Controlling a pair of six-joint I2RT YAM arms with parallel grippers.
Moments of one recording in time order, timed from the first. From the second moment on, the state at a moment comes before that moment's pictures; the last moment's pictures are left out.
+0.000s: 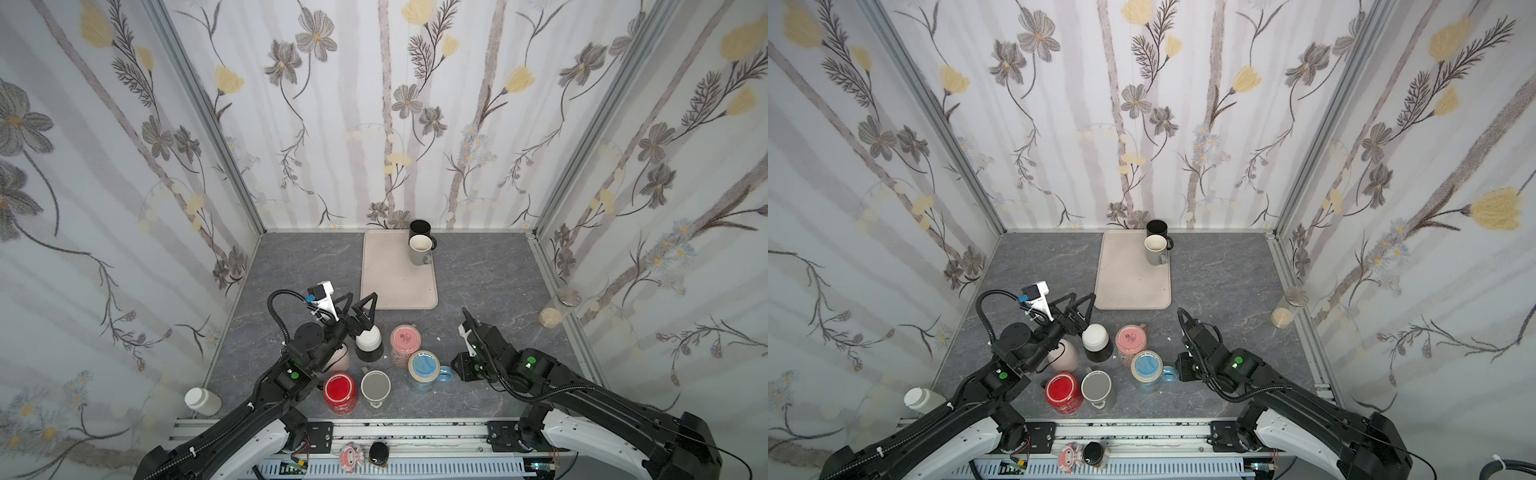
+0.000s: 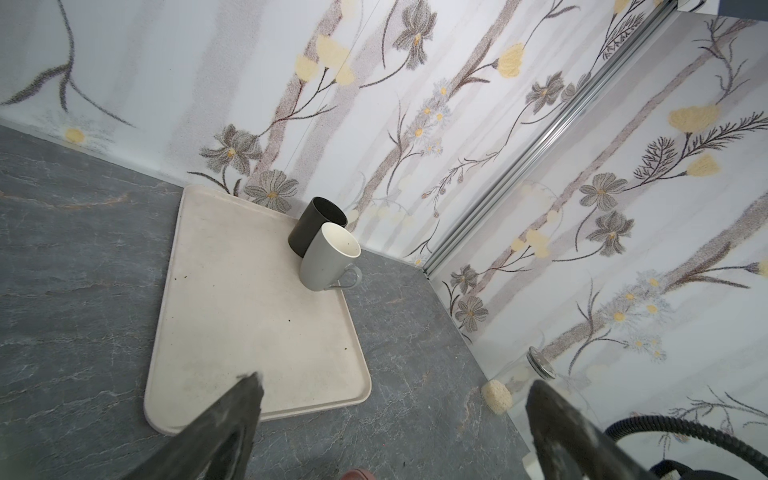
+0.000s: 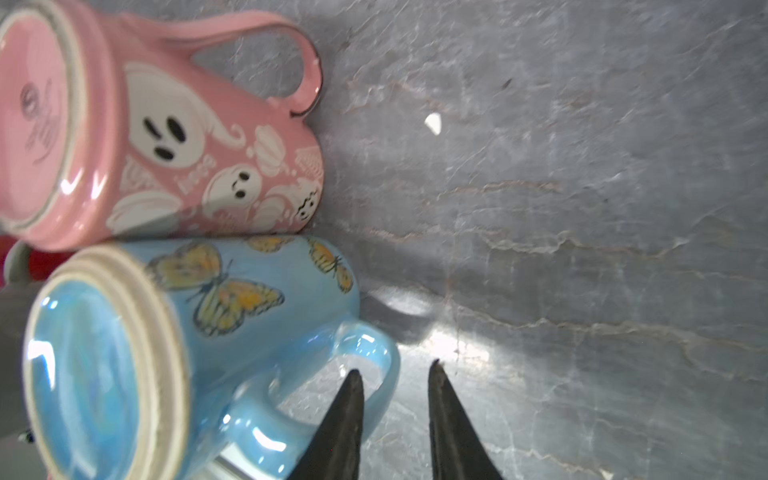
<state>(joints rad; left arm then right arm) -0.65 0.76 0.35 0.44 -0.11 -0.68 0.87 0.89 0.54 -0.63 -0.03 0.70</state>
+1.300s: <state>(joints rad) -0.65 0.74 0.36 0.41 -0.12 -0.66 1.30 1.23 0.78 -0.74 0.17 0.59</state>
